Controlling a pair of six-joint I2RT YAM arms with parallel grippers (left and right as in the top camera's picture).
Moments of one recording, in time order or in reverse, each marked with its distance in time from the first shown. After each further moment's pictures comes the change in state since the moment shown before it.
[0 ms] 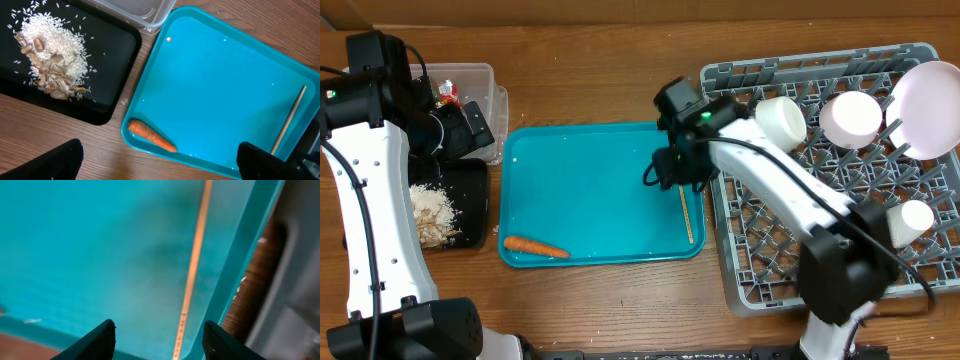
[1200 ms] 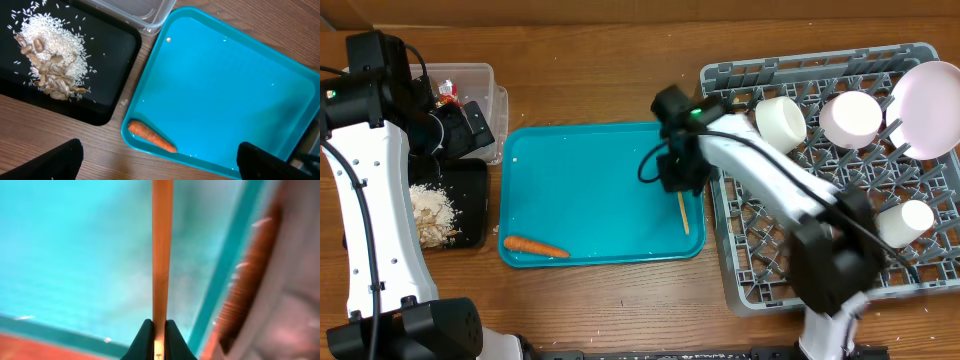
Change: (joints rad) left arm 0.000 0.000 -0.001 0.003 0.000 0.000; right arm -0.009 0.014 0.047 -0.081 0.013 0.023
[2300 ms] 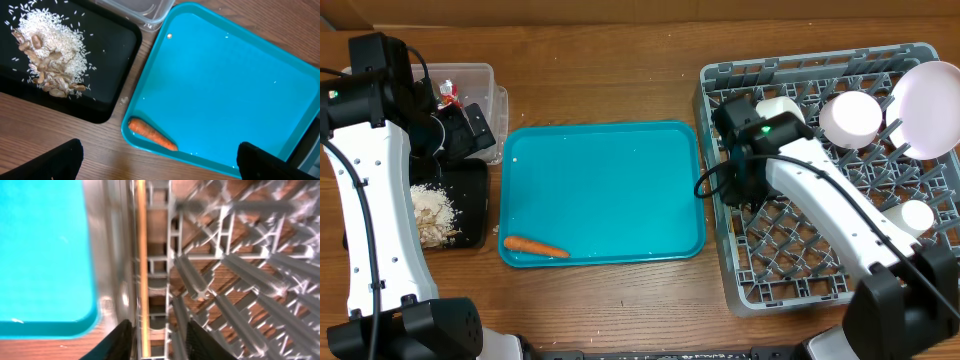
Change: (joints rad) left arm -0.004 0.000 -0.013 -0.004 0.000 0.000; right arm -0.137 -0.291 -0.251 -0.046 0.200 -0.026
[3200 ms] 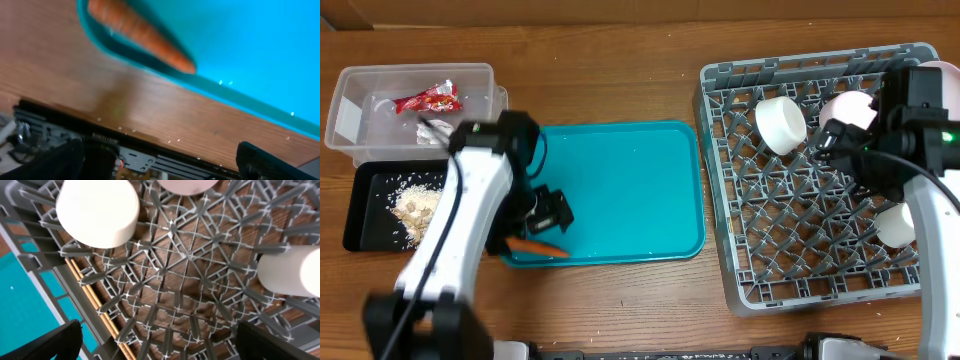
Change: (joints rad) left arm -0.333 -0.149 -0.595 0.029 -0.048 -0.335; right arm -0.497 -0.249 0.106 -0.103 -0.082 0.073
